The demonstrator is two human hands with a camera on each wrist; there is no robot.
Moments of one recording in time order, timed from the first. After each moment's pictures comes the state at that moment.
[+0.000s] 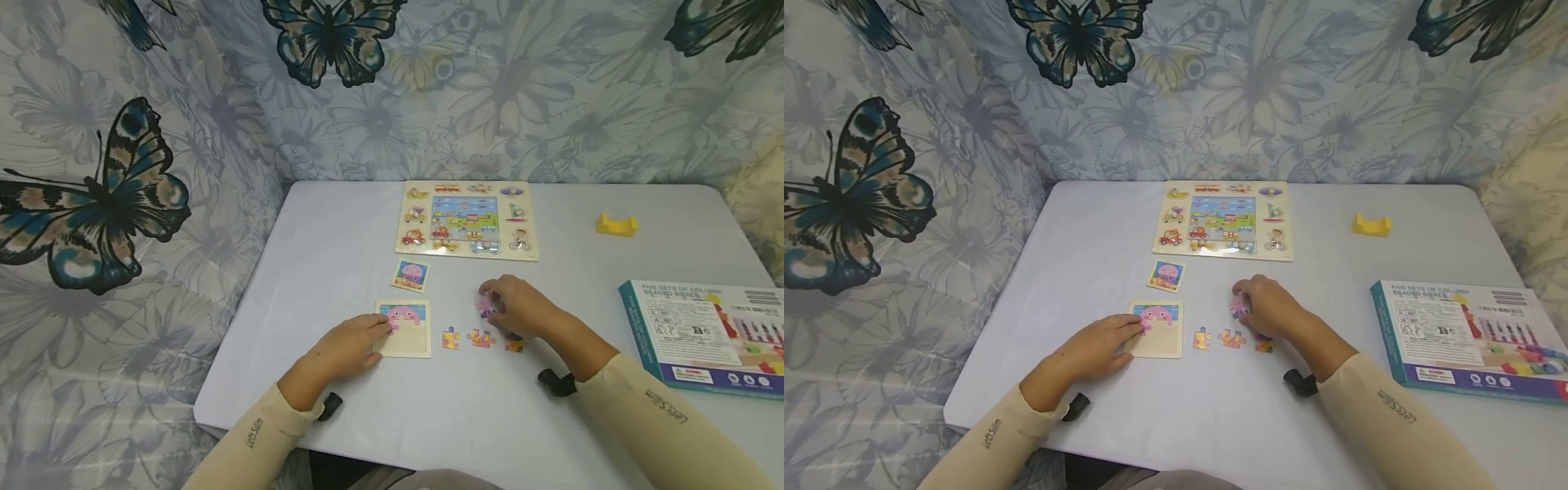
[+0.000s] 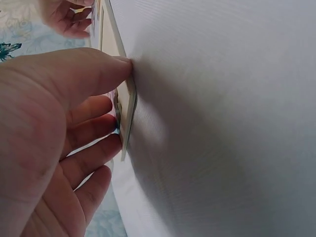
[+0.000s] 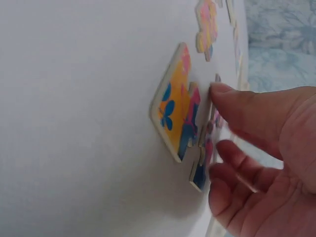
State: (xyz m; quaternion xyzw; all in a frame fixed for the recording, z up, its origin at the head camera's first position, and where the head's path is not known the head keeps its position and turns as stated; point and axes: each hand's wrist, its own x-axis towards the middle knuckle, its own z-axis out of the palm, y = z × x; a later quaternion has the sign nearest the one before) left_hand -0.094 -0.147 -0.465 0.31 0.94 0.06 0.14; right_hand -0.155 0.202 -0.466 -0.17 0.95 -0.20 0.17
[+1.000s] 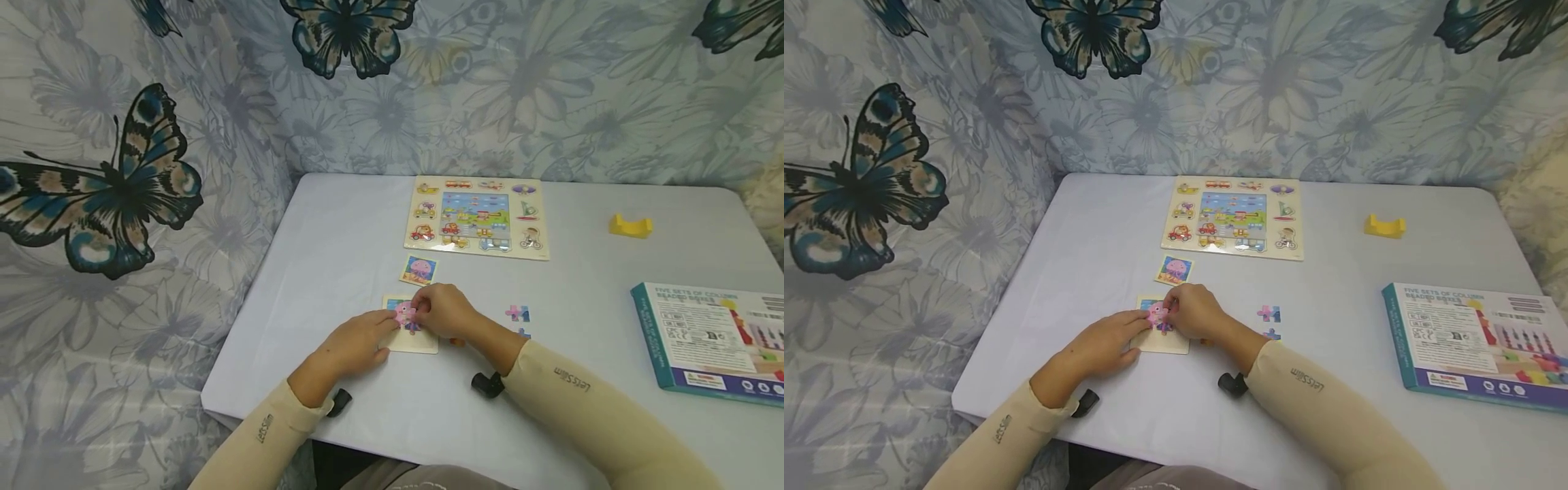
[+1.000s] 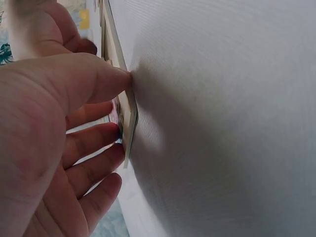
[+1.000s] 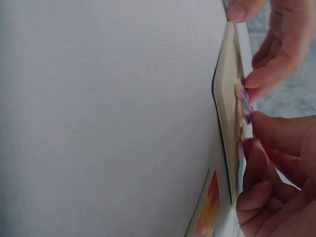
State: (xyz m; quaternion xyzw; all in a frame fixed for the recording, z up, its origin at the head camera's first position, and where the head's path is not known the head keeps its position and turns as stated) left_hand -0.092 -0.149 -0.470 0.31 0.94 0.08 0.12; right_hand -0.152 0.070 -0.474 -0.17 0.90 -0.34 0.19
